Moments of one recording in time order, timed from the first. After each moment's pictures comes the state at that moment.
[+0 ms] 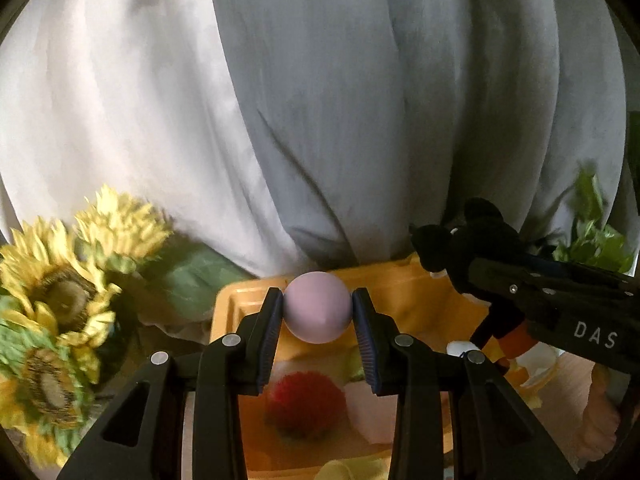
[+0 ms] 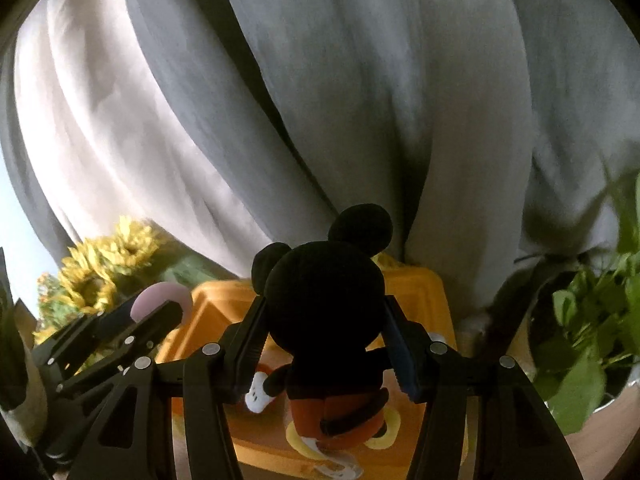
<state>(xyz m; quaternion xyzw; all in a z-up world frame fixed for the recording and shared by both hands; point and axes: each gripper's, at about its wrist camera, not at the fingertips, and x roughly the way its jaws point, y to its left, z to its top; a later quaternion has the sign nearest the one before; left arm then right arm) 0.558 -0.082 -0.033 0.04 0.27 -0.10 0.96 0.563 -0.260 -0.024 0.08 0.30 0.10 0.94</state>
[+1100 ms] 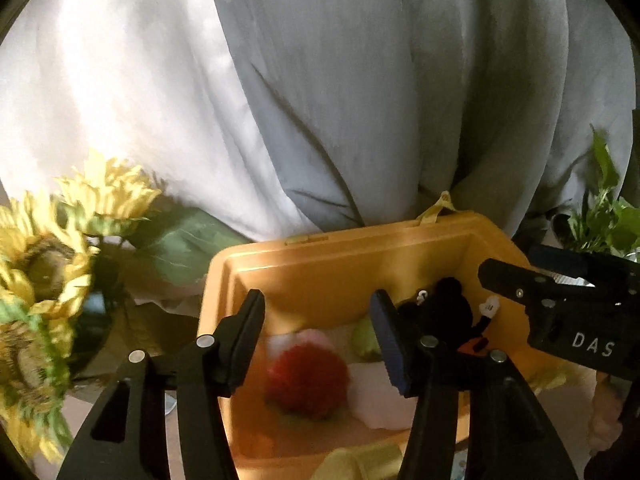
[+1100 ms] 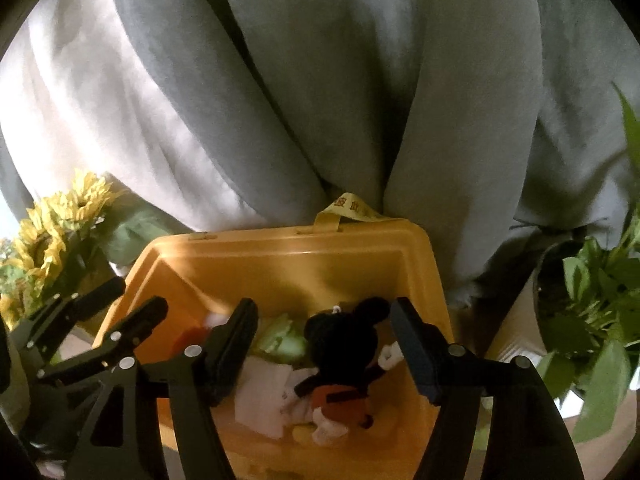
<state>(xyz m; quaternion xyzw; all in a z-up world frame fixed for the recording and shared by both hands) 0.563 -0.084 -0.052 0.05 0.30 -0.09 0.95 0.571 -0.260 -0.053 0.04 0.35 0.07 0.93</state>
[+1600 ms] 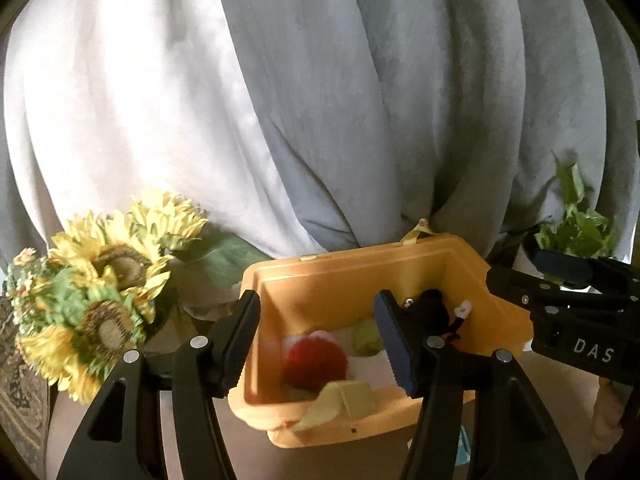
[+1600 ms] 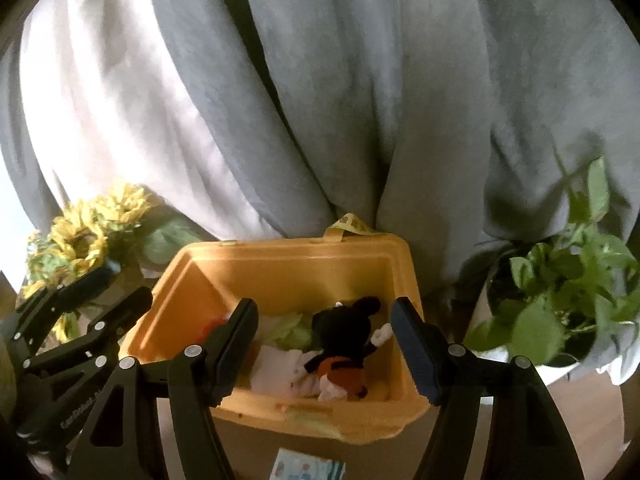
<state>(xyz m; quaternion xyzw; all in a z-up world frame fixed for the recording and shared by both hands) 0.490 -0.079 -0.013 0.05 0.25 -0.07 0.96 0.507 -0.259 -0.018 0.04 0.30 0.07 0.95</state>
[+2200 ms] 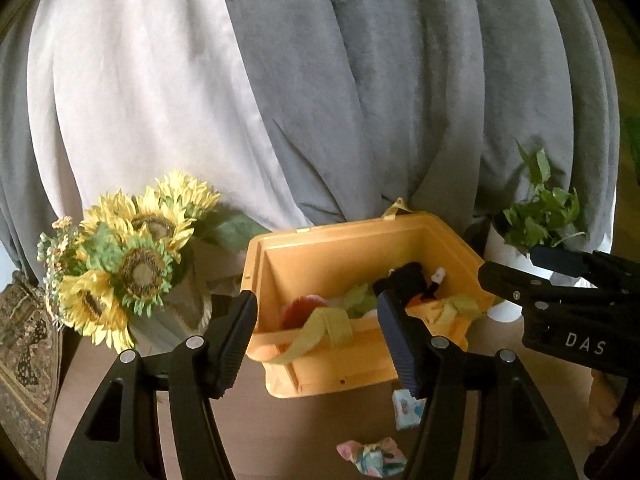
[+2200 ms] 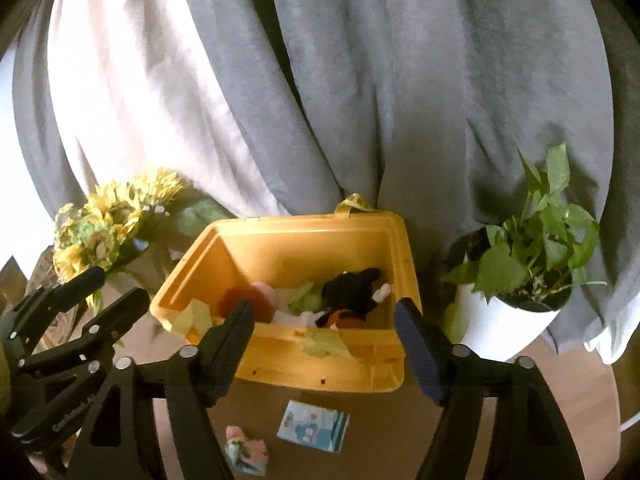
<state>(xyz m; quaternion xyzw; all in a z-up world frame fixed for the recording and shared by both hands) 0.420 -0.079 -0.018 0.05 0.25 -0.06 0.96 0.437 -0.257 -0.017 0.03 0.30 0.08 0.95</state>
